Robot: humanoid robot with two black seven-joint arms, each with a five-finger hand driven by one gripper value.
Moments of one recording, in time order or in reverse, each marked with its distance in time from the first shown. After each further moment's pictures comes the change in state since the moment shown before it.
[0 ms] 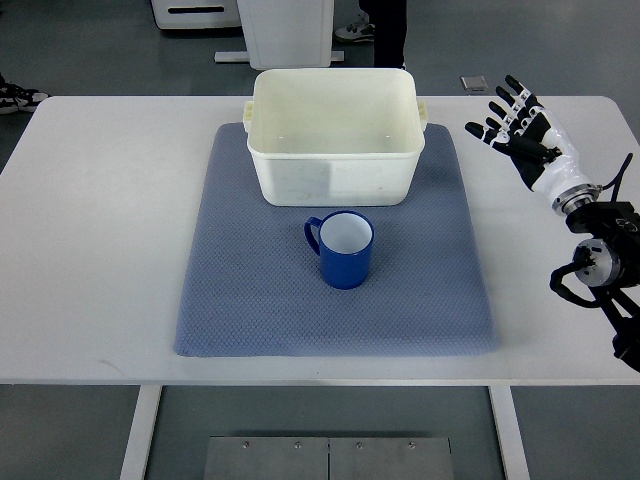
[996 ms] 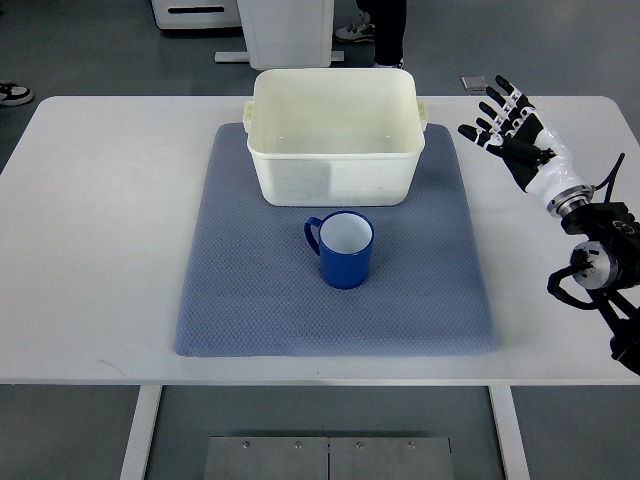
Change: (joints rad) left arm 0.003 0.000 -0.001 0.000 -0.001 0.001 0.000; right arm -0.005 0.003 -0.008 0.005 0.003 0.040 0.015
